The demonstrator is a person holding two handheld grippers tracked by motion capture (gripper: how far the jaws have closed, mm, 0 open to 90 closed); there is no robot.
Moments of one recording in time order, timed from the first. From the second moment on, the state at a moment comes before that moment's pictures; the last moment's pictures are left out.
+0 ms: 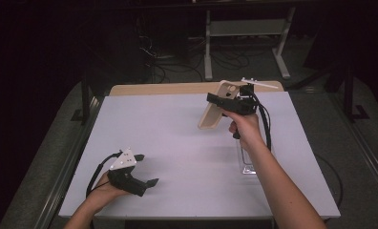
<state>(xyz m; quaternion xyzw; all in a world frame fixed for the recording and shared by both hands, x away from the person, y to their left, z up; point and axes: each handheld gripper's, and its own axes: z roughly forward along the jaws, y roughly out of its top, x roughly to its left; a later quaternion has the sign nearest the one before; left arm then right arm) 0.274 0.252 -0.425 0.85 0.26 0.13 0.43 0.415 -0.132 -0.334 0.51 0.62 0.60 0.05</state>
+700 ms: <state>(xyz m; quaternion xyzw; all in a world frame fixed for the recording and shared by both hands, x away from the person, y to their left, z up) 0.275 0.253 -0.425 0.85 0.27 0.13 0.43 0.433 -0.177 -0.311 0.54 0.62 0.55 0.12</state>
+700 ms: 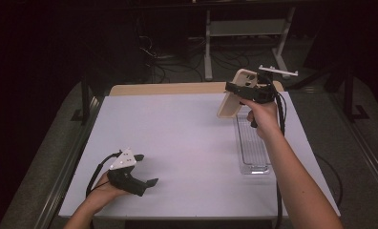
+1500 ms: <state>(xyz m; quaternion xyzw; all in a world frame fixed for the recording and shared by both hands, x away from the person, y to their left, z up) 0.275 0.253 -0.425 0.85 0.27 0.12 0.44 0.460 -0.197 -0.308 0.57 0.66 0.45 0.20</state>
